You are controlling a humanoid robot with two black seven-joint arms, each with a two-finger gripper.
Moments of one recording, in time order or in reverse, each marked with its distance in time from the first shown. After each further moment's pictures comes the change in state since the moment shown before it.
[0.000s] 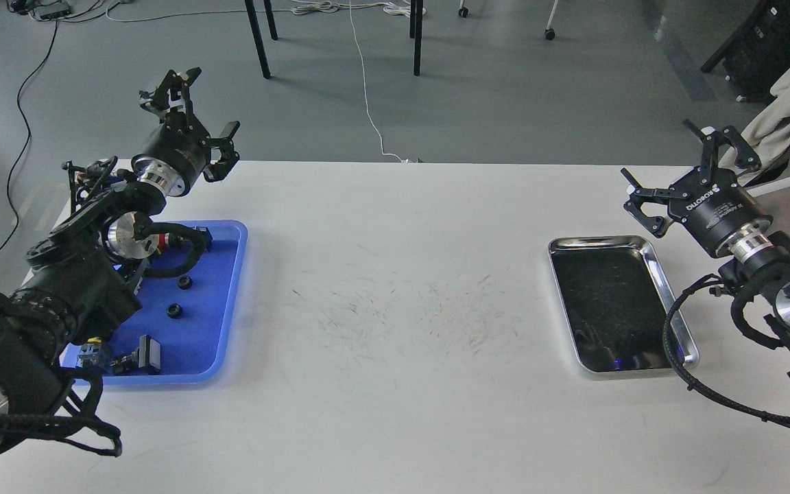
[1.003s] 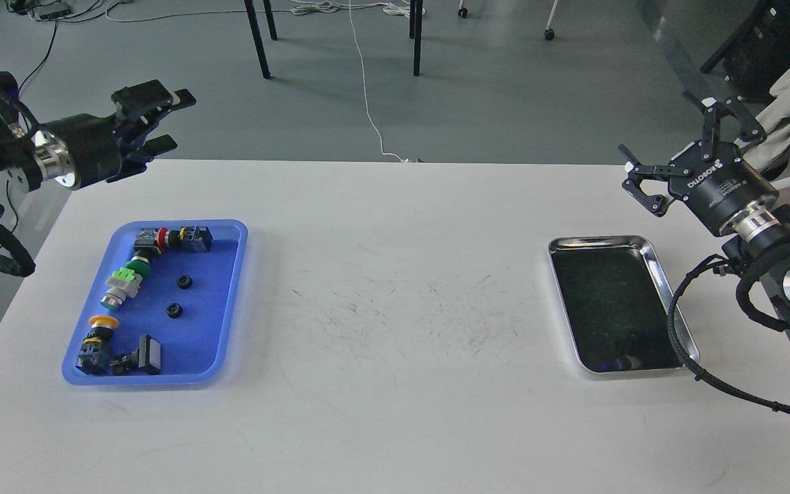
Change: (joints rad) left arm -0.062 0.635 0.344 -0.776 0.815 0.082 0.013; right arm 0.014 -0.043 0.008 0.118 -0.014 -0.051 0.003
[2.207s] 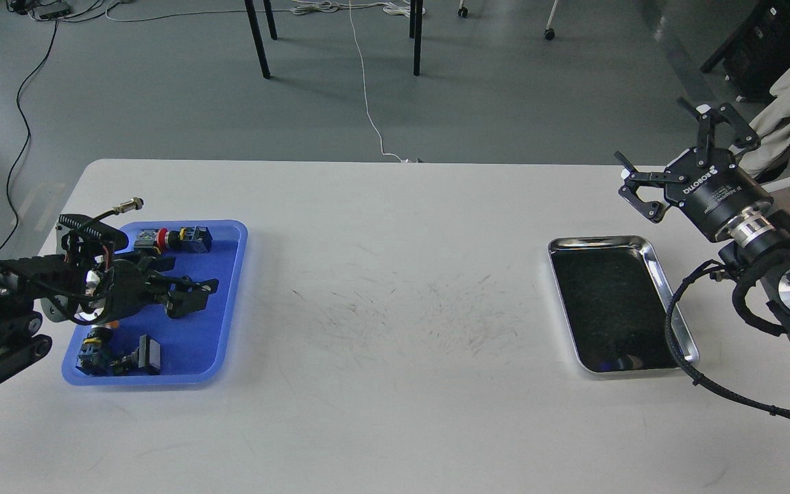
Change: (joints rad) left arm 0.262 -0.065 0.089 0.028 0.916 0.339 -0.025; right arm -0.005 0.002 -0.014 -0.008 -0.001 0.001 0.003
